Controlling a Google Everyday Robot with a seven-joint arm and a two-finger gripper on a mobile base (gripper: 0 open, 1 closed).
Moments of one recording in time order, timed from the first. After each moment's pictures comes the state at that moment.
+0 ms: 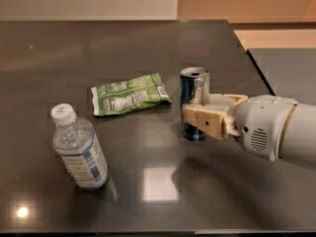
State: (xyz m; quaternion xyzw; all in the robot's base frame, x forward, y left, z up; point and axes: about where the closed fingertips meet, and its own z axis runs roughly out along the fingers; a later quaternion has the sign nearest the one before) arm 0.418 -0.084 0.948 -0.77 -0.25 -0.52 0.27
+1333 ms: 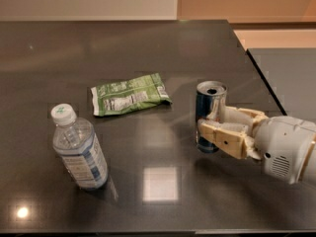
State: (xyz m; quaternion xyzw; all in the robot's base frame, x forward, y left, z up) arm 0.400 -0.112 0.928 -0.74 -0.28 -0.55 0.27
